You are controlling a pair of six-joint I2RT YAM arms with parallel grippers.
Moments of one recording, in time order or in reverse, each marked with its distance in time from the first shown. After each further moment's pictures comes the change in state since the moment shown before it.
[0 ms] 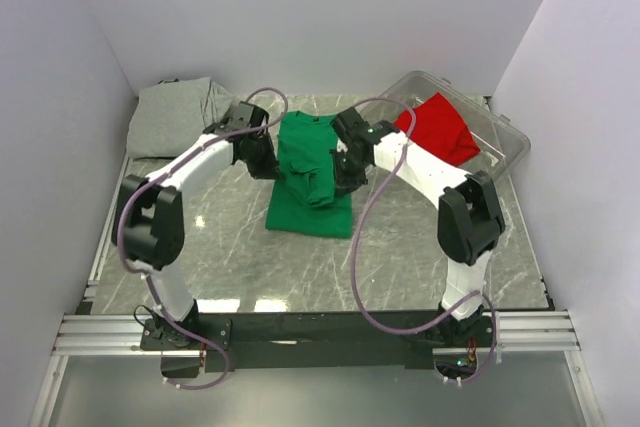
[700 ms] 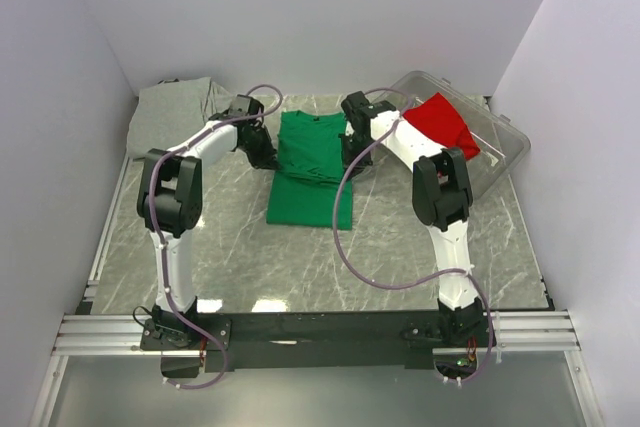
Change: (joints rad) left arm 0.103 0.324 0.232 0.027 0.095 0.004; right arm -0.168 0.391 0.384 -0.107 -0.036 -0.094
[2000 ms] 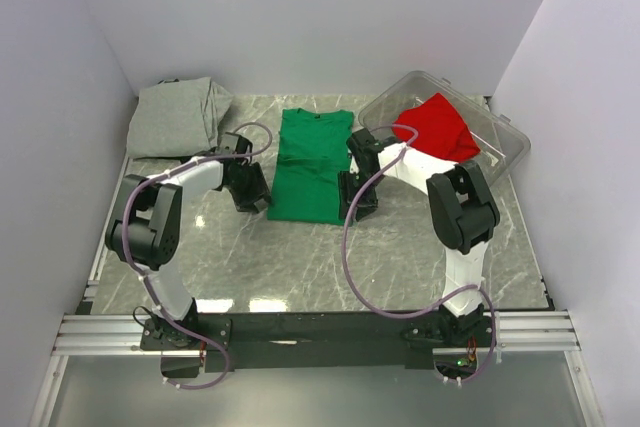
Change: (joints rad) left arm -0.008 -0.303 -0.502 0.115 -0.058 0.005; right arm 0.052 -0.276 -0.536 0.200 -0.128 0.066
